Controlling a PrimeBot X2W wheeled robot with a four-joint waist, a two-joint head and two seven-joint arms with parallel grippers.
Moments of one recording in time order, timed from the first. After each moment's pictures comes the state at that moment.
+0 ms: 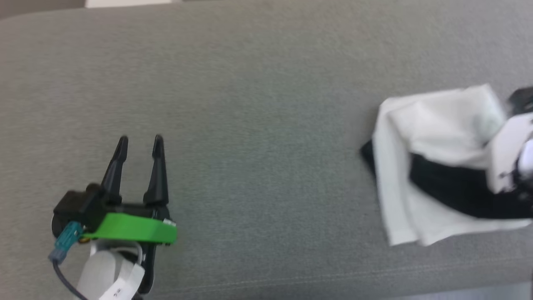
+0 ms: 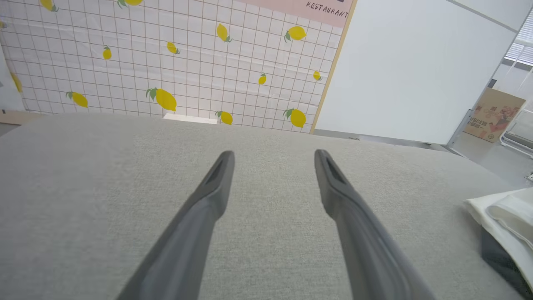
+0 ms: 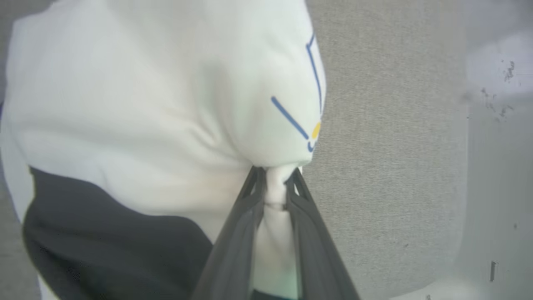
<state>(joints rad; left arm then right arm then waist) -0.14 0.13 -0.03 0.01 -0.32 -0.11 -0.26 -0.49 -0.40 -0.02 0.30 0.20 0.13 0.83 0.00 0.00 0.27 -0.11</state>
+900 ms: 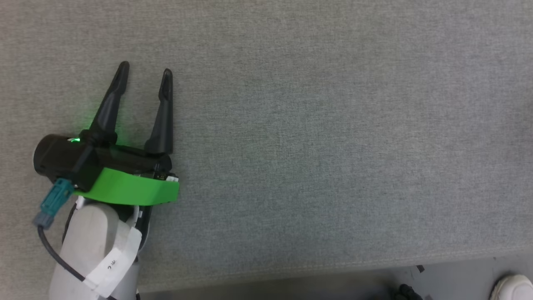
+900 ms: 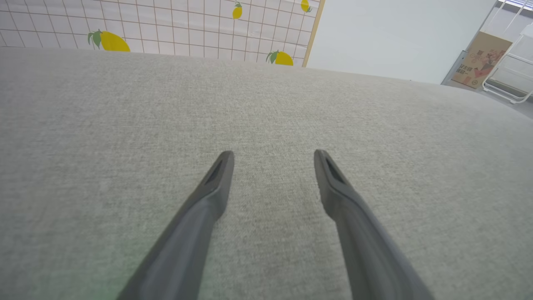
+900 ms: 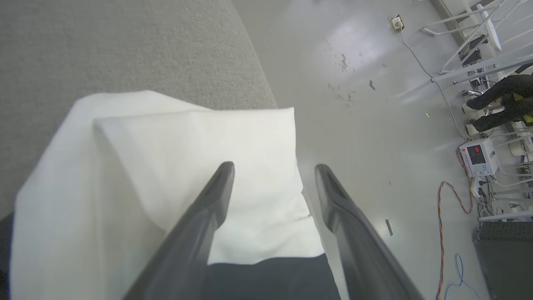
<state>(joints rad) -0.32 0.19 -0.10 -0.13 -0.26 -0.11 -0.20 -0.84 -0.55 -0.51 0.38 -0.14 0.13 0.67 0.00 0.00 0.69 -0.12</state>
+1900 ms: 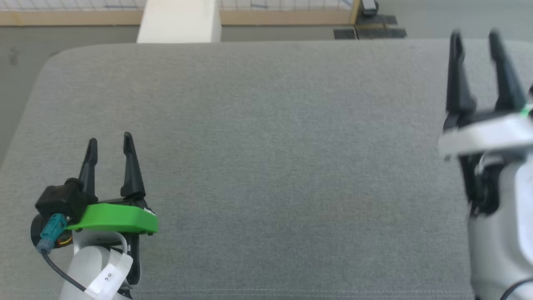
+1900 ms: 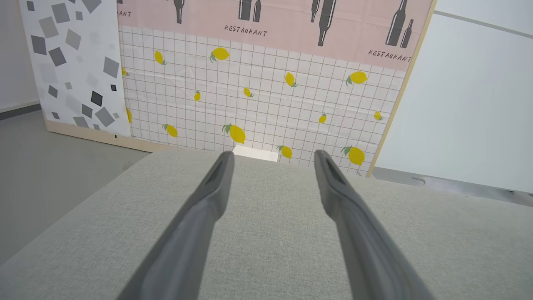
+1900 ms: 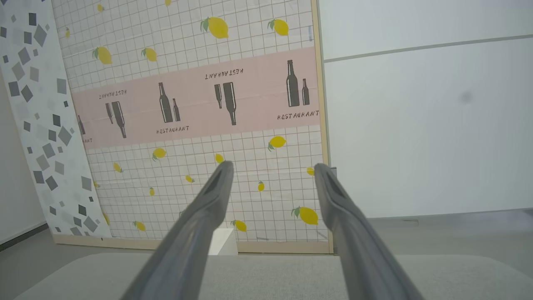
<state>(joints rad) -0.18 0.16 0.01 0.07 -0.33 0.01 -0.24 -0.49 -0.08 -0.10 0.12 0.22 0.13 -0.12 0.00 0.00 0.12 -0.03</state>
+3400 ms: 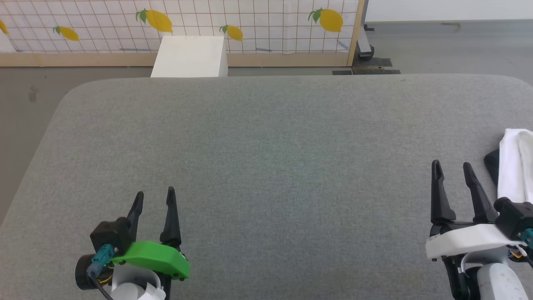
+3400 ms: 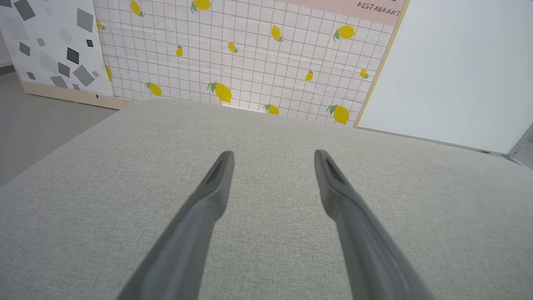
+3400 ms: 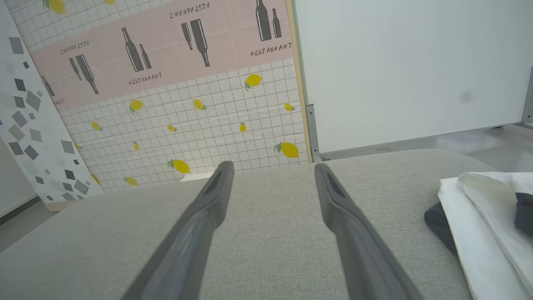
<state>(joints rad) -0.07 0.12 -0.10 0.20 -0.33 0.02 -0.23 -0.11 -0.05 -0.12 0.20 0.23 0.13 -0.26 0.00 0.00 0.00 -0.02</state>
